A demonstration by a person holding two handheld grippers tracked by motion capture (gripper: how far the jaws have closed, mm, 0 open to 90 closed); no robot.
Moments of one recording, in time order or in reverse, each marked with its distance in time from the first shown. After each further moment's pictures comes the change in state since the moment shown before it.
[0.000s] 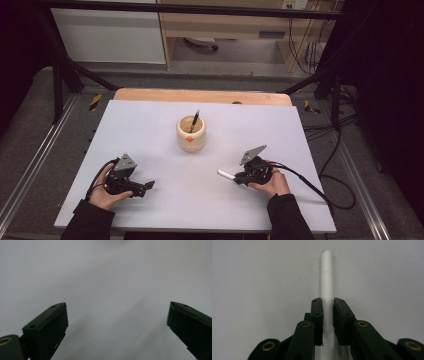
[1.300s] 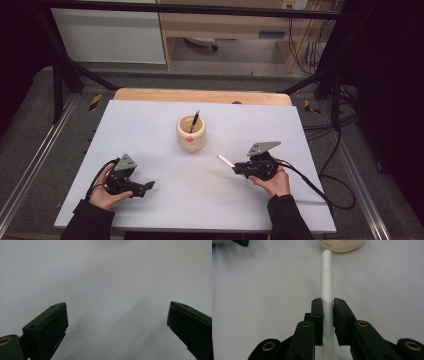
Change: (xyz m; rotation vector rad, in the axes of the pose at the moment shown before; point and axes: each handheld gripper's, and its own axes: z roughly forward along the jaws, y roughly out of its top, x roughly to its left) left arm 0.000 0.000 0.001 0.007 -0.002 0.003; right arm 0.007 0.009 -0.031 -0.248 -0.065 0.099
